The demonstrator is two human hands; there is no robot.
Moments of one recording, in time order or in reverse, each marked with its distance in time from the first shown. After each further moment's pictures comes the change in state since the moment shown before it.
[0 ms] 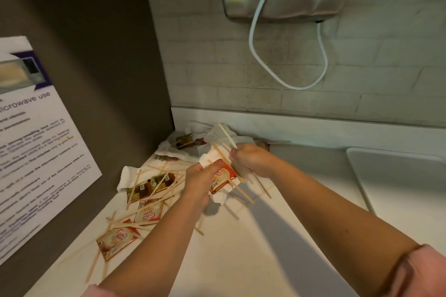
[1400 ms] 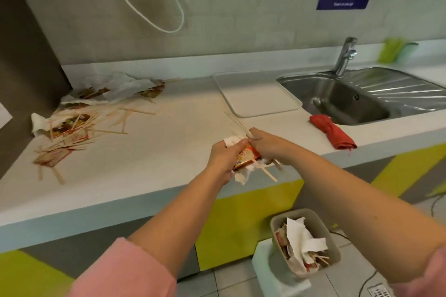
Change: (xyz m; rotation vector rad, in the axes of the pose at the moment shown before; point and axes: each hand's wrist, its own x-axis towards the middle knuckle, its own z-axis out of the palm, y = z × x) left_hand -0.329 -0.134 0.028 0.188 -0.683 -0.173; right_hand -0.416 0.138 0.042 0.025 0.326 0.261
